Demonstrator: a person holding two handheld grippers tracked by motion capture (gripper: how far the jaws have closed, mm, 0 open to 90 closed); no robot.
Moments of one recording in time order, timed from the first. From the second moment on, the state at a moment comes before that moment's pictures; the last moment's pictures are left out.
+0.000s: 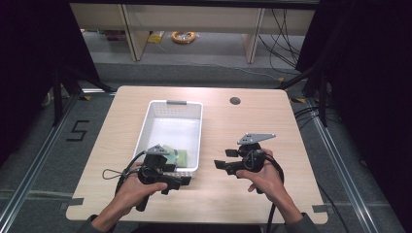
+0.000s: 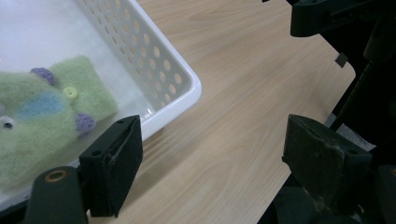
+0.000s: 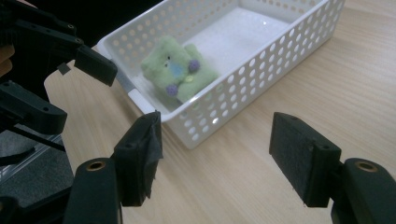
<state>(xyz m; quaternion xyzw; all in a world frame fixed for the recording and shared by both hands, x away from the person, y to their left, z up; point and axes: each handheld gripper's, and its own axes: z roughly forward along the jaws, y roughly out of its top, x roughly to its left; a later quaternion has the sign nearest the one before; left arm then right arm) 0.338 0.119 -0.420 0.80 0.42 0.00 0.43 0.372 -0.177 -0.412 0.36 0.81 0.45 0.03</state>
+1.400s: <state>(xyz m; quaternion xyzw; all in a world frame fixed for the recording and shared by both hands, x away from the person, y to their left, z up) 0.302 0.118 -0.465 0.82 0.39 0.01 0.43 0.329 -0.218 -0.448 0.37 0.80 0.46 0.04</state>
